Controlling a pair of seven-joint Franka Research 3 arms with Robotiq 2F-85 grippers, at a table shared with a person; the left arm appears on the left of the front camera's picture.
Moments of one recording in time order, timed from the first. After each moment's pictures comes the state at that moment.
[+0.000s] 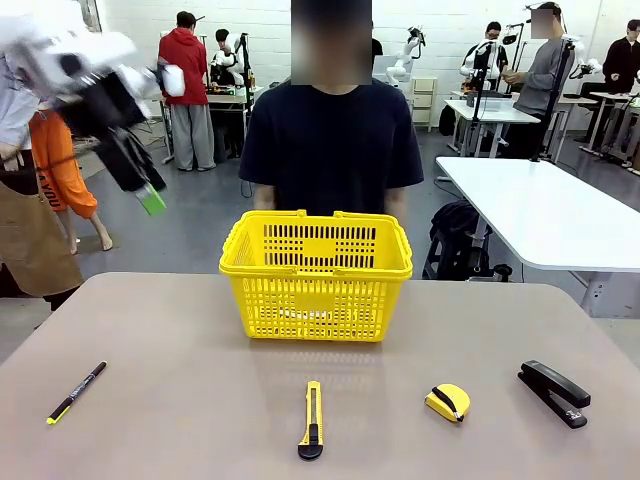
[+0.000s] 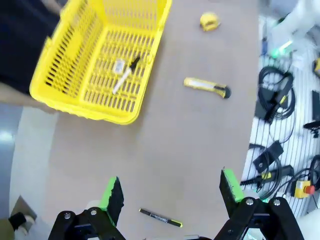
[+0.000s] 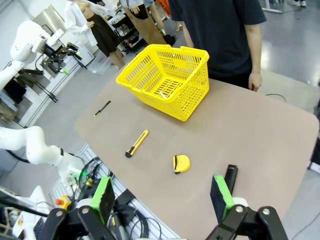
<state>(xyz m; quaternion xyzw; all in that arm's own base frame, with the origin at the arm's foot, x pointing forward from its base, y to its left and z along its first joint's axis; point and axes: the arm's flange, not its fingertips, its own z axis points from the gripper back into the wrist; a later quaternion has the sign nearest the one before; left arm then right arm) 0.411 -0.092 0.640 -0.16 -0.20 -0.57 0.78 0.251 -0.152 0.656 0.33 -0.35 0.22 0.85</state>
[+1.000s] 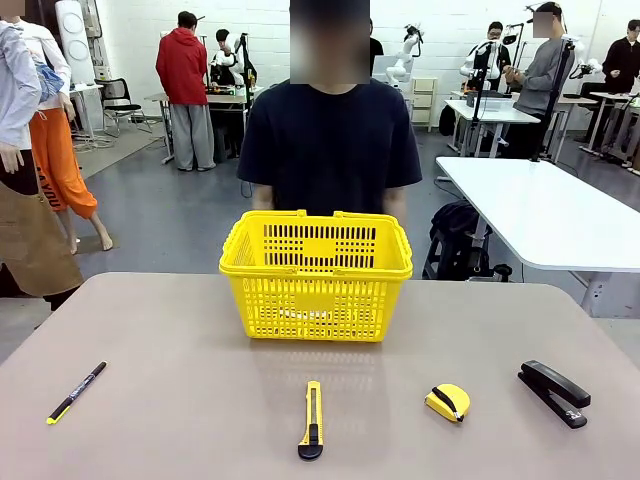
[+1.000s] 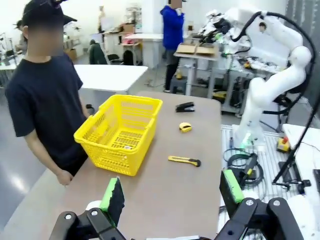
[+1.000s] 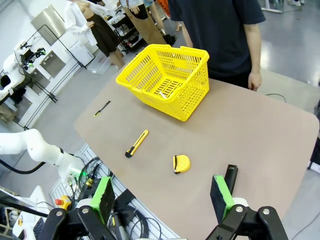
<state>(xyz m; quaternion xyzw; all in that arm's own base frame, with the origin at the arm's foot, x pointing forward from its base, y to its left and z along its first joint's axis) 0.313 0.202 0.652 -0.40 -0.45 -0.47 0.64 0.251 -0.152 0.656 0.33 -0.35 0.22 0.85</state>
